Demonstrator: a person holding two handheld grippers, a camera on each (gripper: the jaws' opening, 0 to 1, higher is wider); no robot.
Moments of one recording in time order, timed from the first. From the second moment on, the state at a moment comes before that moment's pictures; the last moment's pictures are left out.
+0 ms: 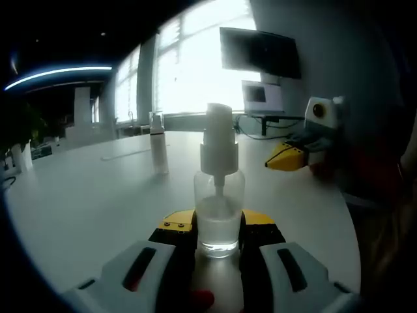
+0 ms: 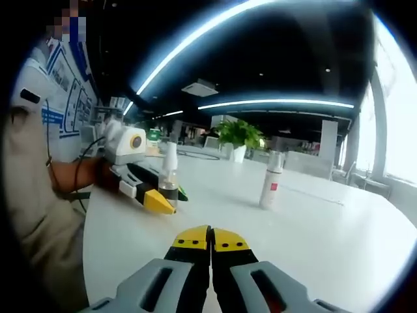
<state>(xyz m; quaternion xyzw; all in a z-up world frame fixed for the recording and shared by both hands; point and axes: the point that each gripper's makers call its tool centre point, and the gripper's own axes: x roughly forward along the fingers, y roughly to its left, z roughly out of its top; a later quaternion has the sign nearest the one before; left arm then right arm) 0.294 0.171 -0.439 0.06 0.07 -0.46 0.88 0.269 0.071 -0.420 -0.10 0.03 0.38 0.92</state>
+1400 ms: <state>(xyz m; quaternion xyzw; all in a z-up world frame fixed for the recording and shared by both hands) 0.296 0.173 -0.439 0.07 0.07 -0.46 0.88 0.250 0.088 -0.413 -0.10 0.00 0.41 0.91</state>
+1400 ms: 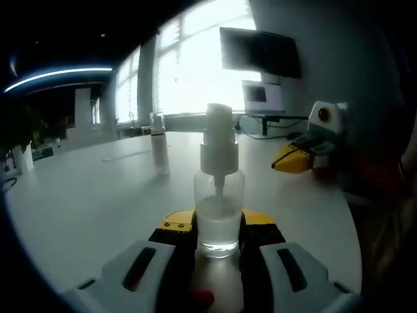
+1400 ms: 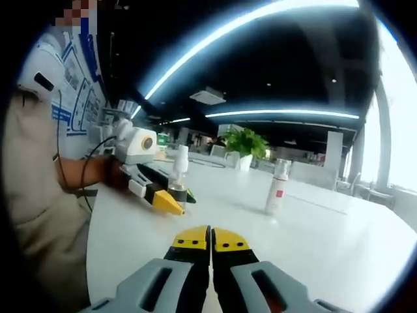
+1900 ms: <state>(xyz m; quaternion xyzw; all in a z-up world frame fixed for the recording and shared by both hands) 0.295 0.172 -0.439 0.07 0.07 -0.46 0.88 0.251 0.089 -0.407 -0.08 -0.01 0.43 0.90</state>
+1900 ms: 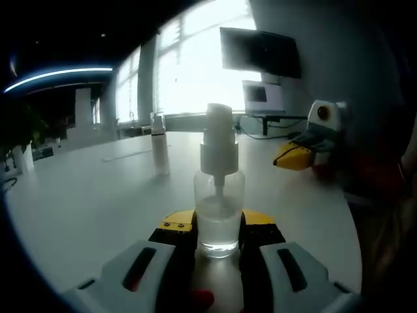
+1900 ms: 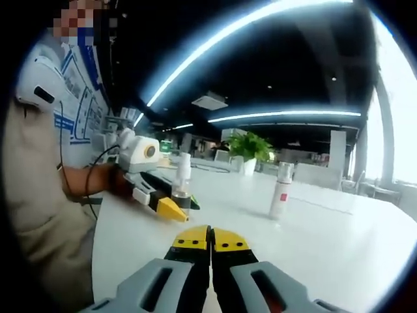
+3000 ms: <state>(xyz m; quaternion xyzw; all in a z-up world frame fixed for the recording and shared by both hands) 0.297 0.174 -0.438 0.07 0.07 -0.46 0.88 0.271 0.069 -0.390 -0.11 -0.03 0.34 0.93</state>
